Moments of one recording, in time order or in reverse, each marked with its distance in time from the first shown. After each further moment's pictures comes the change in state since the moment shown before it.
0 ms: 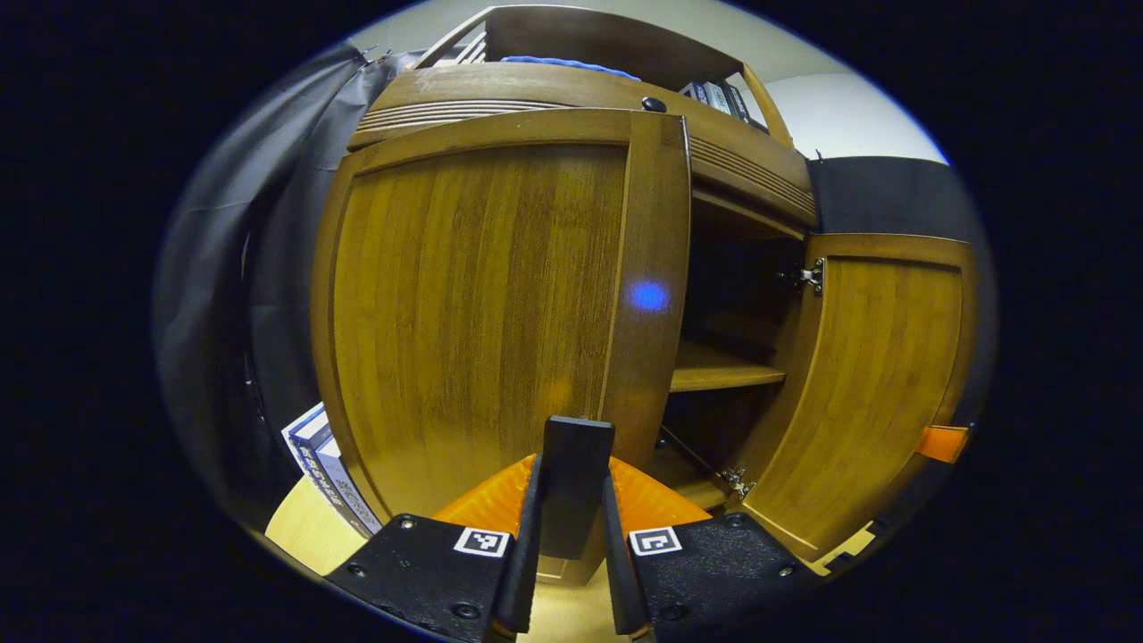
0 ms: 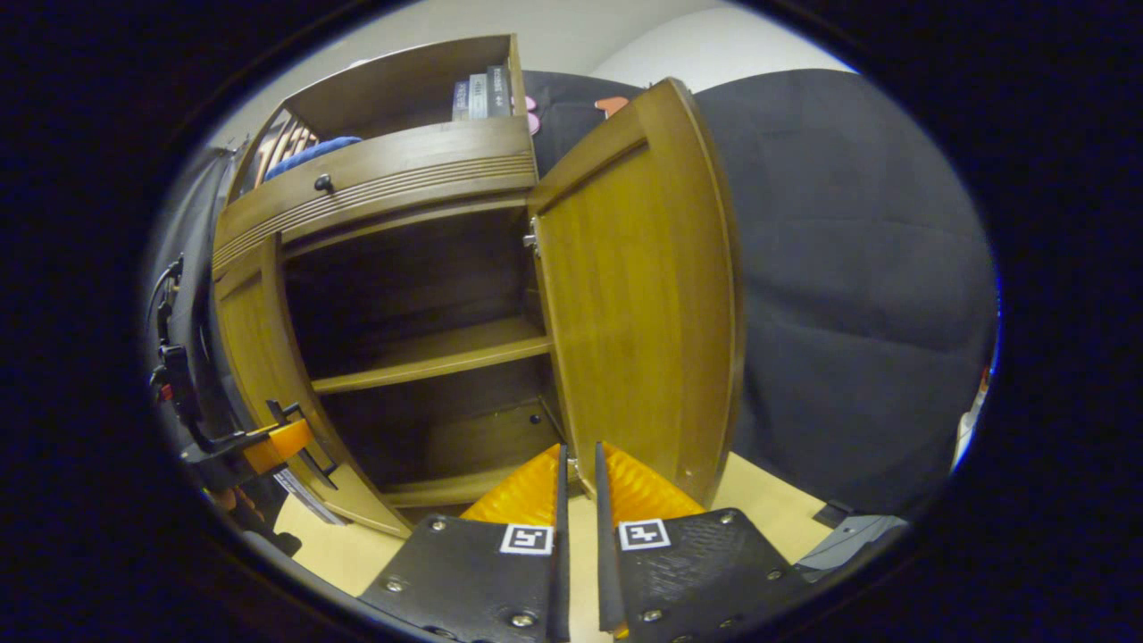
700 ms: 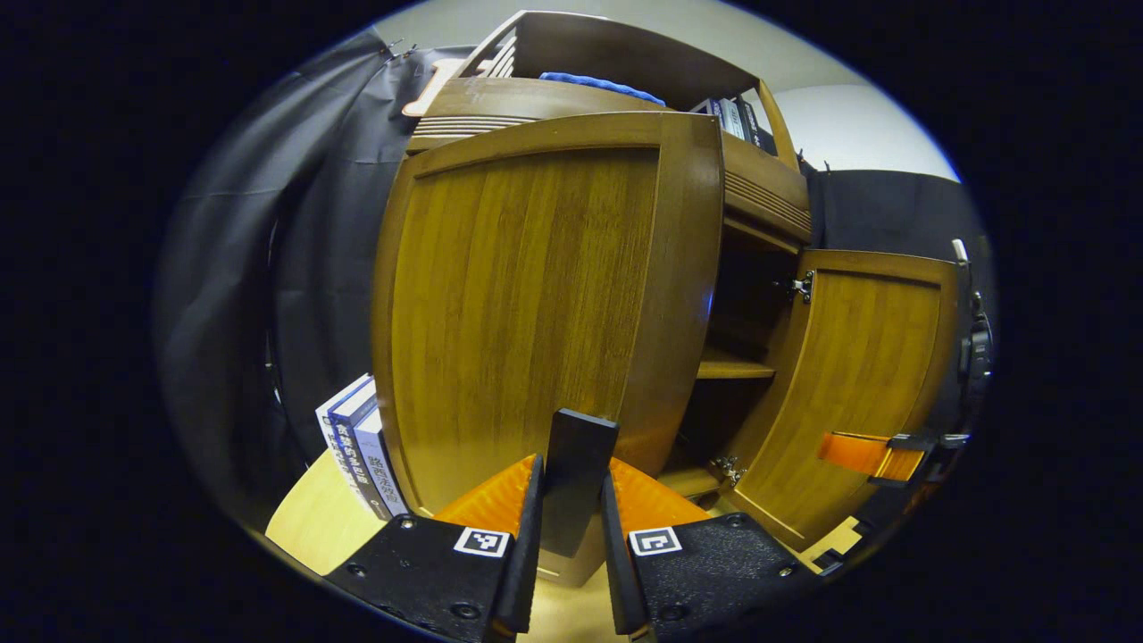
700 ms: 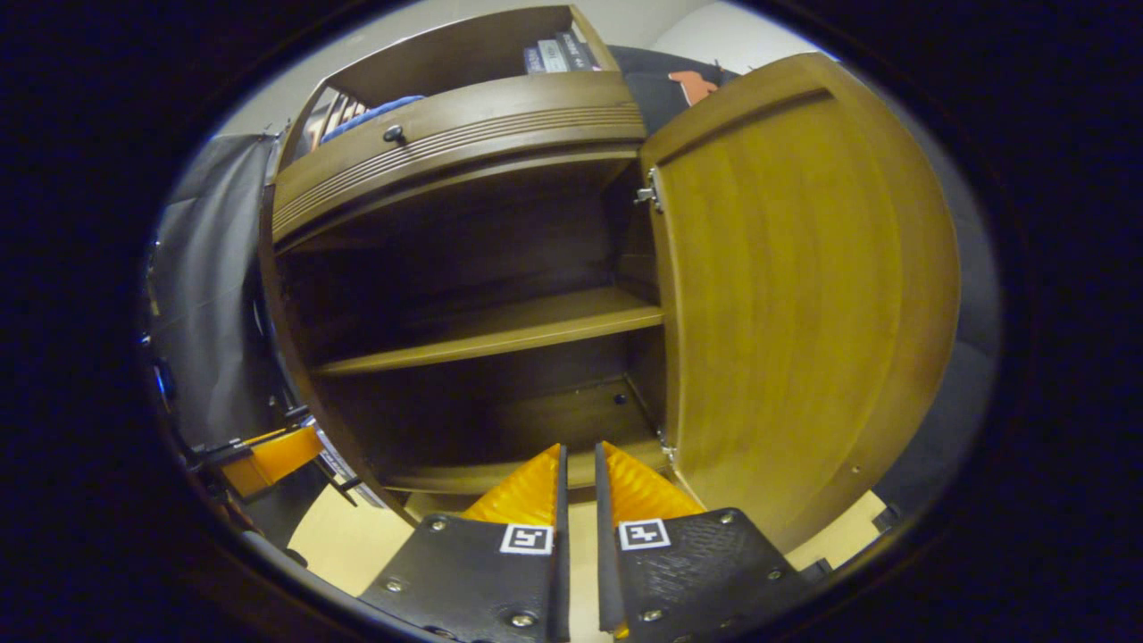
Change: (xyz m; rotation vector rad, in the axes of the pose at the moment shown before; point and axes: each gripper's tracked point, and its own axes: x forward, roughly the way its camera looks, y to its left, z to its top) left arm -0.058 0.023 -0.004 -0.041 0.017 0.022; right arm 0.035 0.093 -0.030 -0.039 0.089 0.250
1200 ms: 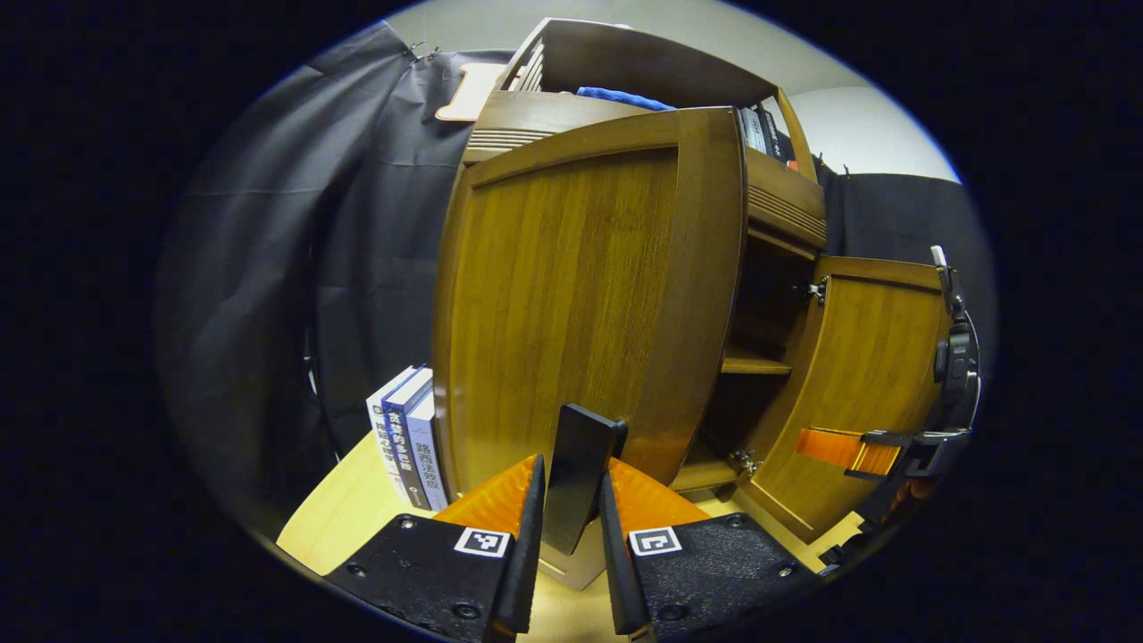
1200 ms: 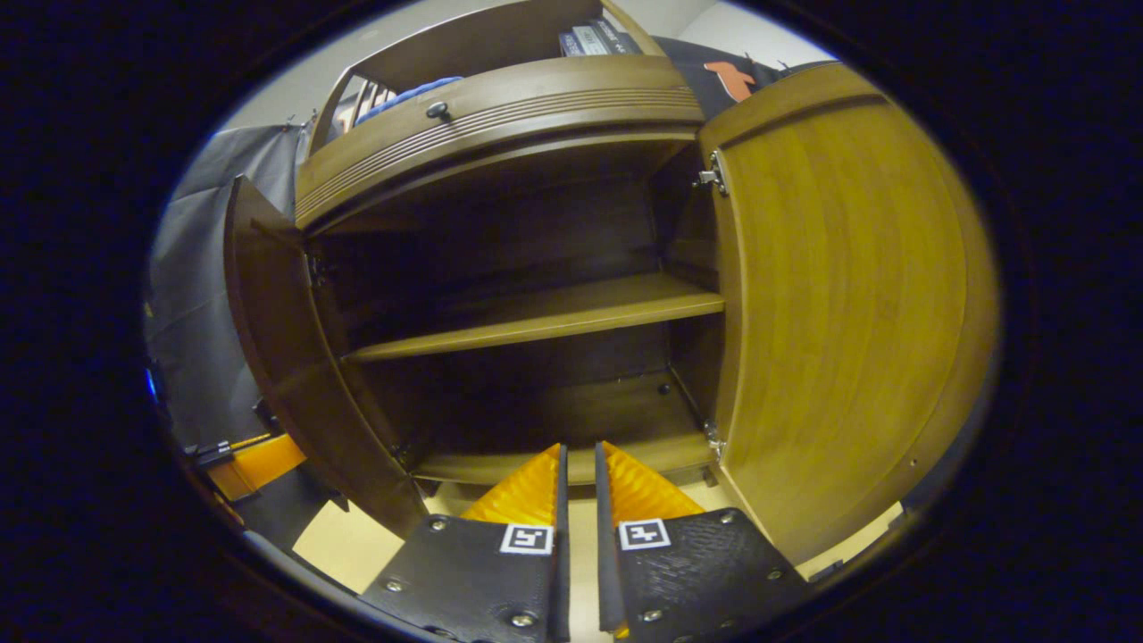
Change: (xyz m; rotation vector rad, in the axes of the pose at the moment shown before) left arm -0.042 0.034 -0.002 -0.007 0.004 0.092; right arm 0.006 0.037 -0.014 -0.025 0.043 0.112
